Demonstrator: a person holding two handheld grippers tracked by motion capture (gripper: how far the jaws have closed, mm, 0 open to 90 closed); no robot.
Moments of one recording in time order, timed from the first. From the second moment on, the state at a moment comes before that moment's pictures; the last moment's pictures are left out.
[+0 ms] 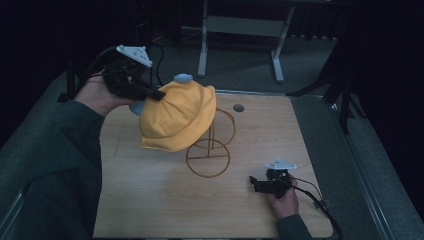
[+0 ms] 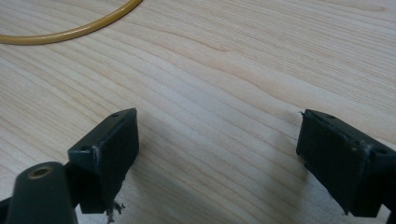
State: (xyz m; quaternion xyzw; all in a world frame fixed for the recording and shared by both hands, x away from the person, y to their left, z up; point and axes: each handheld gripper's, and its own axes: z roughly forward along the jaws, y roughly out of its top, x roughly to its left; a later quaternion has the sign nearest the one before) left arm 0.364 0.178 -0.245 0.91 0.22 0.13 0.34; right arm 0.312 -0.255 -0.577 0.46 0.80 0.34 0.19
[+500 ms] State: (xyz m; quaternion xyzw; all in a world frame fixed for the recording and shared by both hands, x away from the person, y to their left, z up) left arm 0.376 0.137 -0.249 0.91 0.20 0.13 0.33; right arm 0.312 -0.255 -0.577 0.46 0.80 0.34 0.19
